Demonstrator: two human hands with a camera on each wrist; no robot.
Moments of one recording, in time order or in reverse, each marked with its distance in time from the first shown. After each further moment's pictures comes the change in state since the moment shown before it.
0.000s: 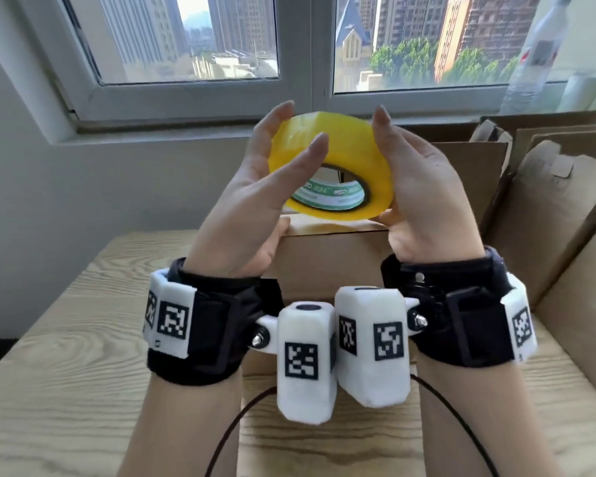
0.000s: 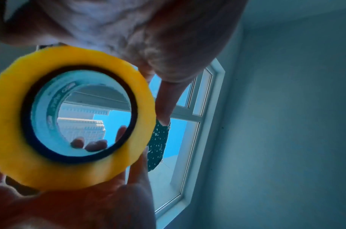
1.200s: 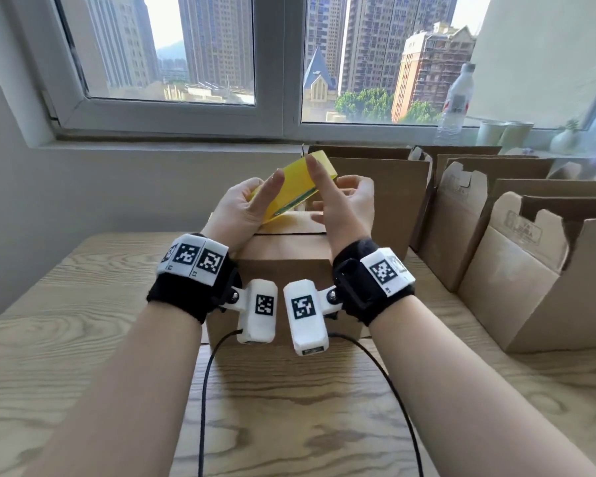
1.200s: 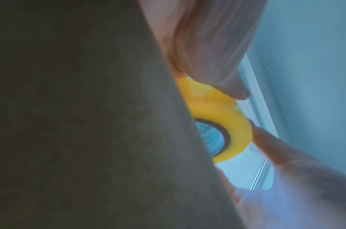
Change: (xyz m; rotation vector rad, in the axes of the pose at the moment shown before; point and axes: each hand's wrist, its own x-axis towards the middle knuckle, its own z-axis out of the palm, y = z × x) left_hand 0.014 -0.049 -0.031 0.473 0.016 0.126; right_hand -0.018 0.044 -0.003 -0.315 0.333 -0.032
